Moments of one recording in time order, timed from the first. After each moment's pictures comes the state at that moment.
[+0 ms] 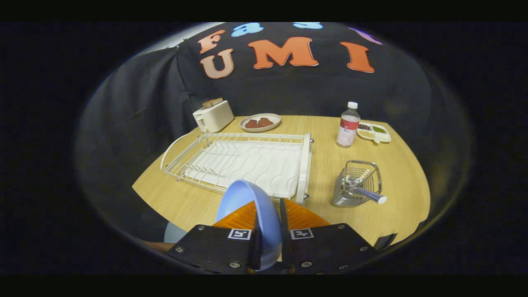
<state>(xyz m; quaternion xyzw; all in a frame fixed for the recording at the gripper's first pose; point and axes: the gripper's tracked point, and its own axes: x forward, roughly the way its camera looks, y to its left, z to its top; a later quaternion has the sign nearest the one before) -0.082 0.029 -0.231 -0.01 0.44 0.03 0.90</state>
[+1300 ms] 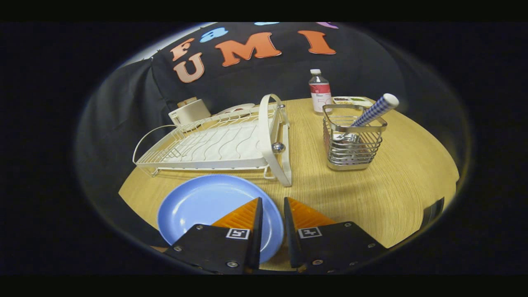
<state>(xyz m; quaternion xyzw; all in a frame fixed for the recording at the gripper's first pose) -0.109 -0.015 -0.324 0.02 0.40 -0.04 0.91</state>
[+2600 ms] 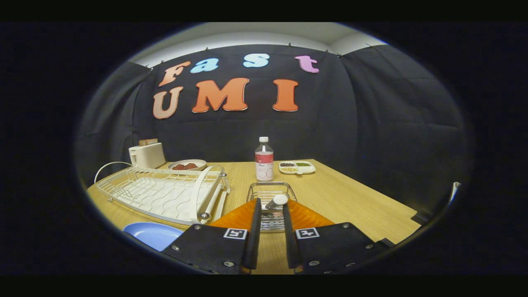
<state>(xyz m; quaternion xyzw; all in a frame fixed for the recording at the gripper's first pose) -0.054 -0.115 -0.214 -0.09 0.14 -0.19 0.97</state>
